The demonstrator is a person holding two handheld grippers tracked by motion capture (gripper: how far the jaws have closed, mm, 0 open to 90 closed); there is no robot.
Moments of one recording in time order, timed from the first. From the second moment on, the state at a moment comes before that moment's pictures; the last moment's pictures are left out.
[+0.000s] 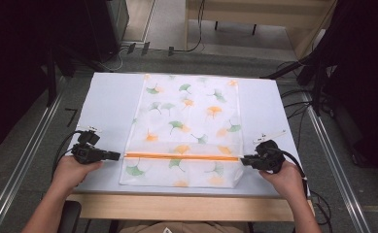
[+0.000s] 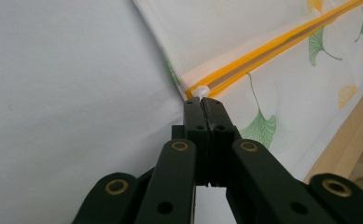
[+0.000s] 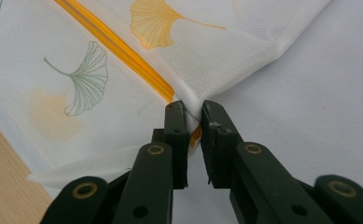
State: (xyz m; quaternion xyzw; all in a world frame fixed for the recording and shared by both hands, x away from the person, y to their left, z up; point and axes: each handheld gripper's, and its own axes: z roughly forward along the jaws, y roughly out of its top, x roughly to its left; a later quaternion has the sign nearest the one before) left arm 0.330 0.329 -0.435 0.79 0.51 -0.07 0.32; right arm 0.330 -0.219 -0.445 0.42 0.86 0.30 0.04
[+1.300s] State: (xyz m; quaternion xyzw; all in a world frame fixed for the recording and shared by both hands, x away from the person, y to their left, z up) left arm 0.330 0.325 -0.435 0.80 0.48 -0.07 0.35; right arm 0.333 -0.226 -0.453 0.44 0.84 0.32 0.05
